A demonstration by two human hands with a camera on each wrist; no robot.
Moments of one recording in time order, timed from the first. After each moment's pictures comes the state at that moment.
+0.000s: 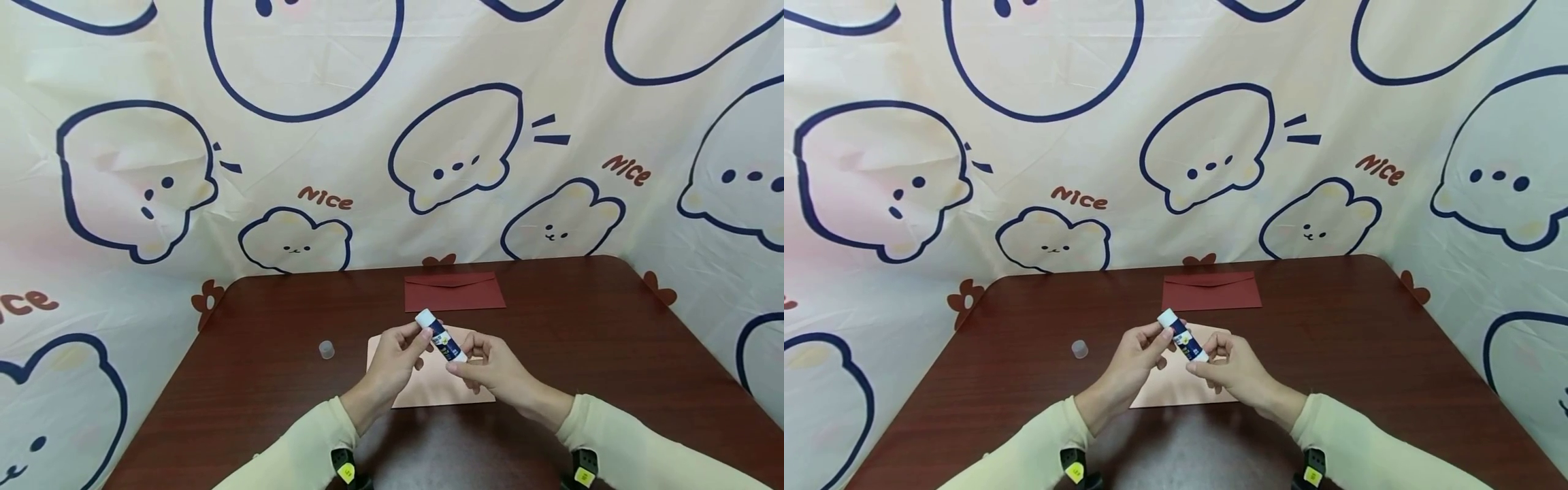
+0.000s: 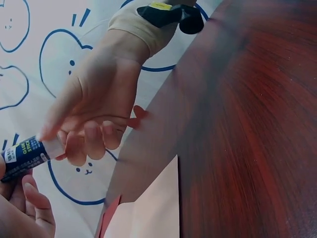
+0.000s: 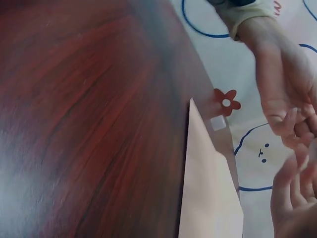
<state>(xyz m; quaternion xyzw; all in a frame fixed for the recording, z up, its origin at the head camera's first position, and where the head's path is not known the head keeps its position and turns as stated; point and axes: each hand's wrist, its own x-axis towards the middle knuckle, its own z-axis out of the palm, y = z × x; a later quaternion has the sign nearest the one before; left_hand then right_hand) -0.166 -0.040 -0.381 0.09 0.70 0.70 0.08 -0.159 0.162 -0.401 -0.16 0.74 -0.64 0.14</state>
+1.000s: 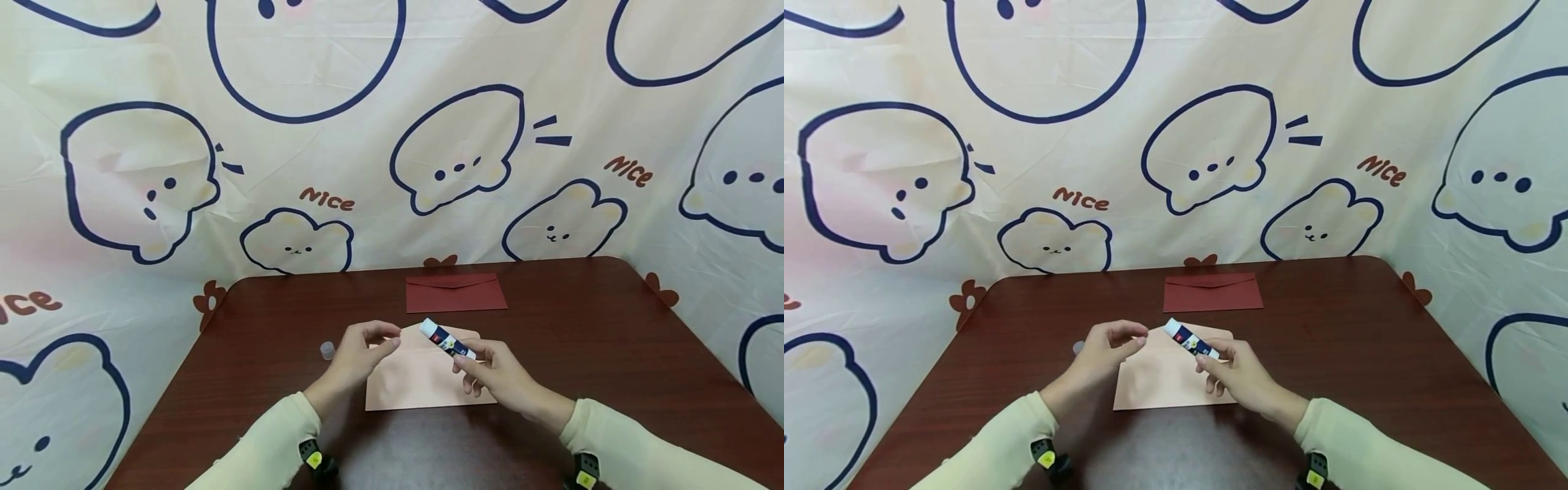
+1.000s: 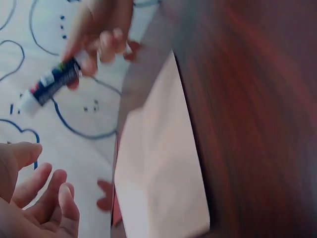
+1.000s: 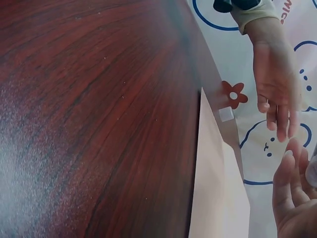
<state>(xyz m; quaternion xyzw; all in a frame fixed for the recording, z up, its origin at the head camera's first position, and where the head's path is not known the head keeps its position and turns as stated) -0.188 -0.099 -0.391 0.11 0.84 0.54 0.00 -0.163 0.166 -0.412 -0.20 0.74 -0.63 0.12</state>
